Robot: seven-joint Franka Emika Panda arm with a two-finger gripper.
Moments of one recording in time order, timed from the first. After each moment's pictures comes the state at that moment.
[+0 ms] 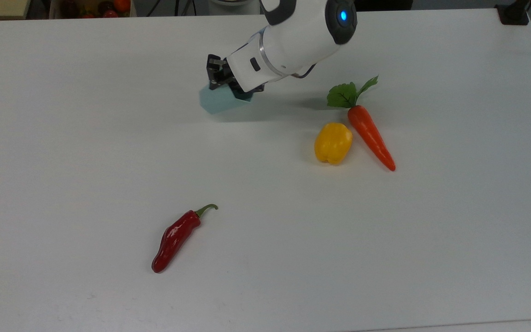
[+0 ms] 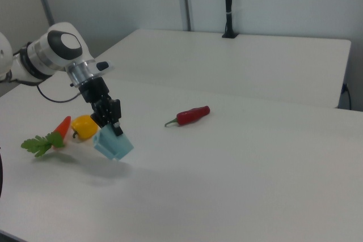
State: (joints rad) arm 0.22 0.36 0.10 -1.63 -0.56 1.58 0.44
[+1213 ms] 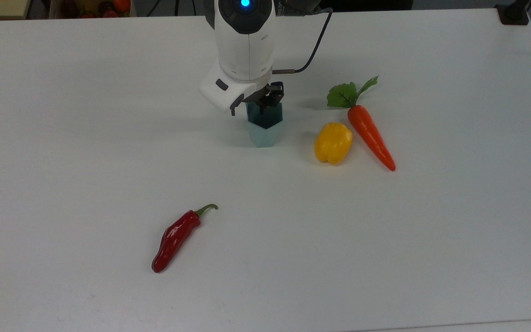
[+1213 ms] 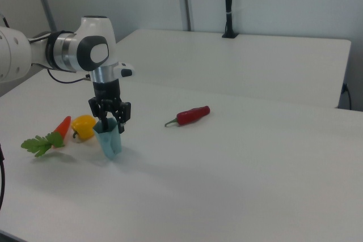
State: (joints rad) arm 0.08 0.37 0.09 -1.63 -0.05 1.84 0.06
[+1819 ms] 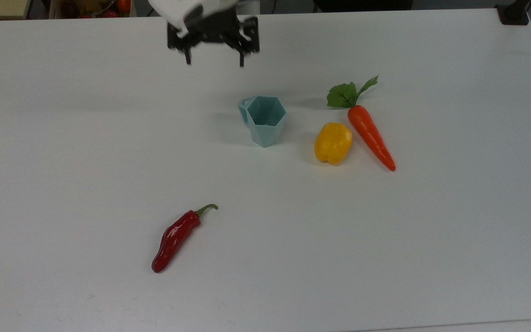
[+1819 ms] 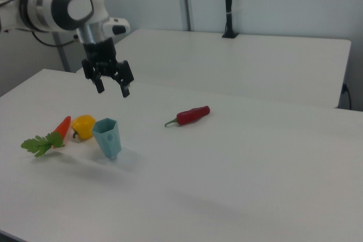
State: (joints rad) arm 0.01 0.13 0.09 -1.61 -0.07 1.73 0.06
